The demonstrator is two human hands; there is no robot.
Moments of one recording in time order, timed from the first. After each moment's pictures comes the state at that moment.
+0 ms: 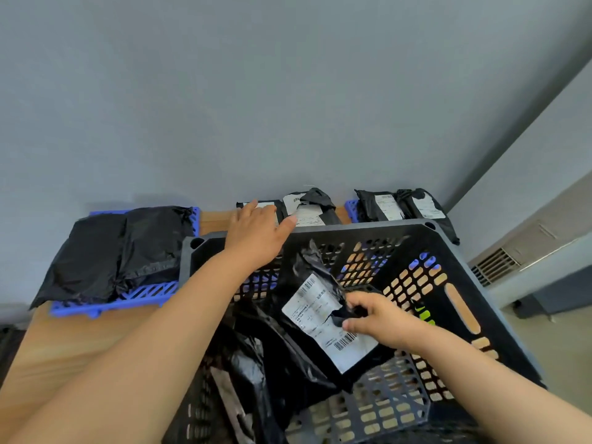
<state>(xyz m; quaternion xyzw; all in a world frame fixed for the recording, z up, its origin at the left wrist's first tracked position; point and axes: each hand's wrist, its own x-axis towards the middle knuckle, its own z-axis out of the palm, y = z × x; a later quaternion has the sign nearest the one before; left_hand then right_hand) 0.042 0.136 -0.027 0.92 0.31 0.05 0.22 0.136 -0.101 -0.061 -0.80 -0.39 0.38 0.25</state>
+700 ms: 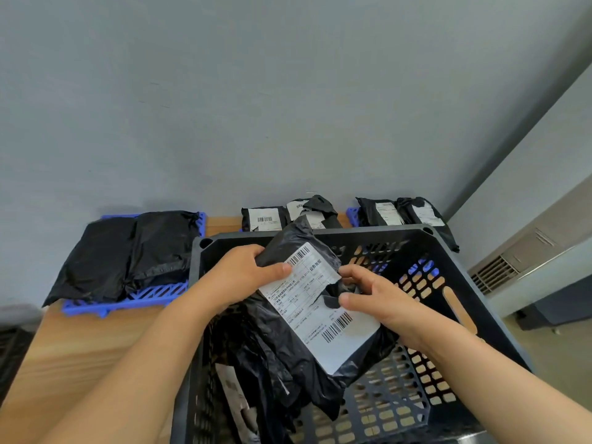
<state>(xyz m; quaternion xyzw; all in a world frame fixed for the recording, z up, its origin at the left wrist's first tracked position) -0.036 0.113 -0.008 0.79 0.30 0.02 0.54 0.097 -0.091 0.008 -0.71 -0.28 0.45 0.47</state>
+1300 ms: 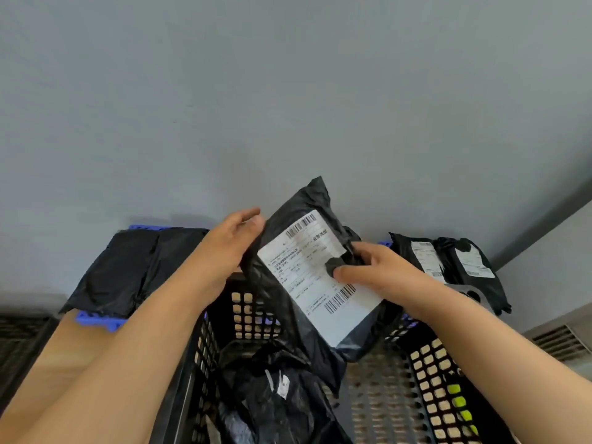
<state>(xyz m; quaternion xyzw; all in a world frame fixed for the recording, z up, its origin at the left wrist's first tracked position) 0.007 0.174 0.022 0.61 0.34 0.23 0.68 0.174 0.008 0.060 -0.73 -0.36 0.43 0.39</state>
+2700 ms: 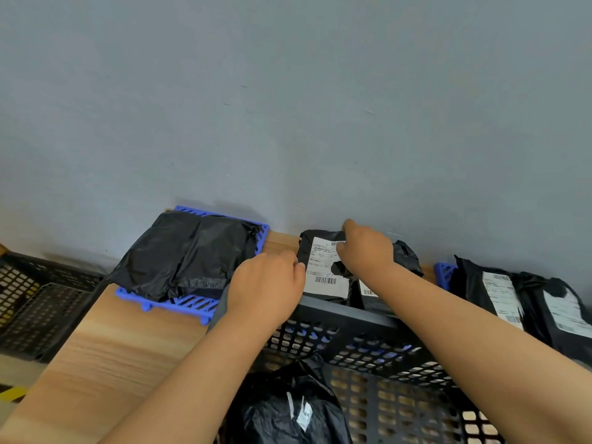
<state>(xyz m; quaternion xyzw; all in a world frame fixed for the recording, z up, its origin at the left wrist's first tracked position) 0.036 0.186 -0.044 0.86 0.47 0.13 0.11 0.229 0.183 -0.067 -0.85 -0.53 -0.01 0.03</state>
